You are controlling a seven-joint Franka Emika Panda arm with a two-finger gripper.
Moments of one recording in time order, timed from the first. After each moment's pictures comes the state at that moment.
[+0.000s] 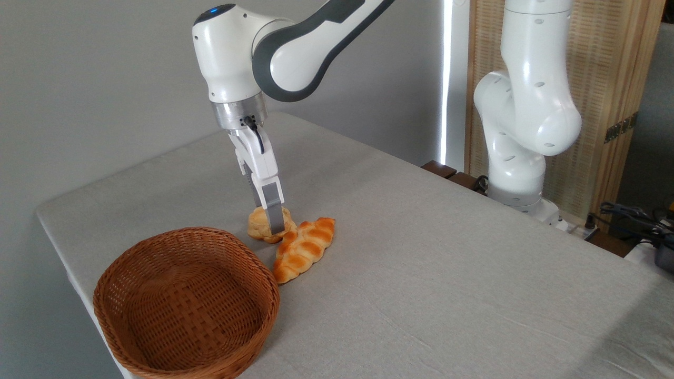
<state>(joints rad) -0.39 -0.03 -0.04 -2.12 0.04 2.07 0.58</state>
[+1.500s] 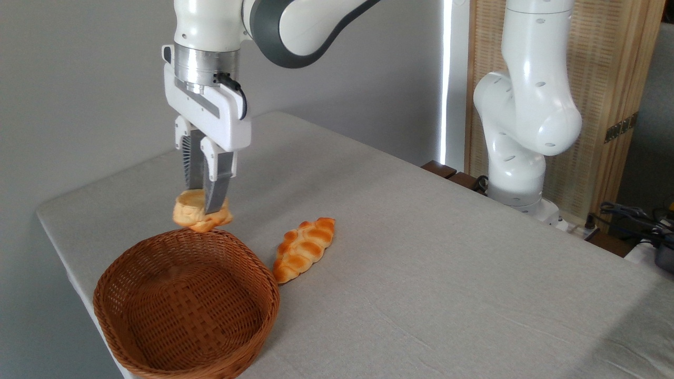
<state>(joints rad) -0.38 -0.04 0.09 -1.93 -0.04 2.21 0.49</state>
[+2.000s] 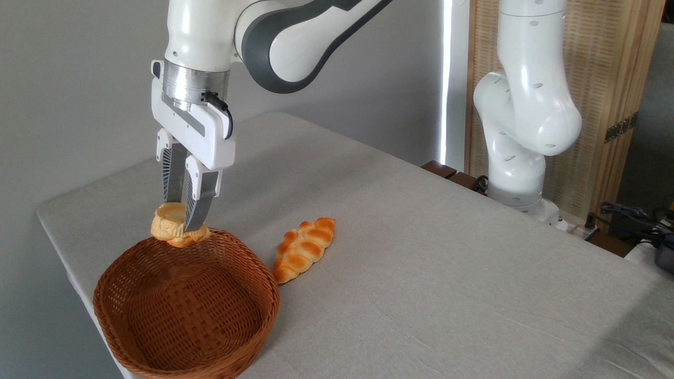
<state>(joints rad) -0.38 0.02 0.09 -1.93 -0.04 2.33 0.49</state>
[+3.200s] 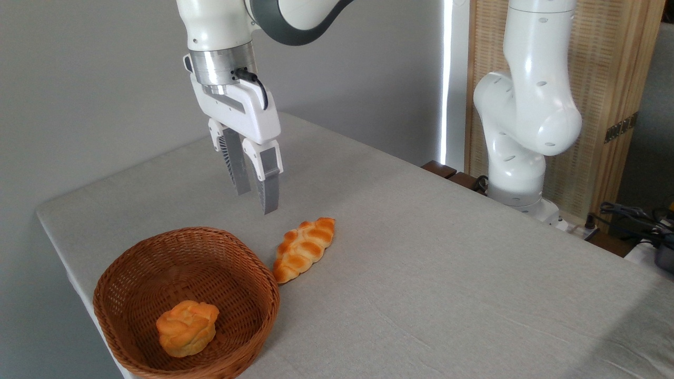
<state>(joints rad) -0.38 -0.08 0.10 -1.91 0.05 1.86 0.51</state>
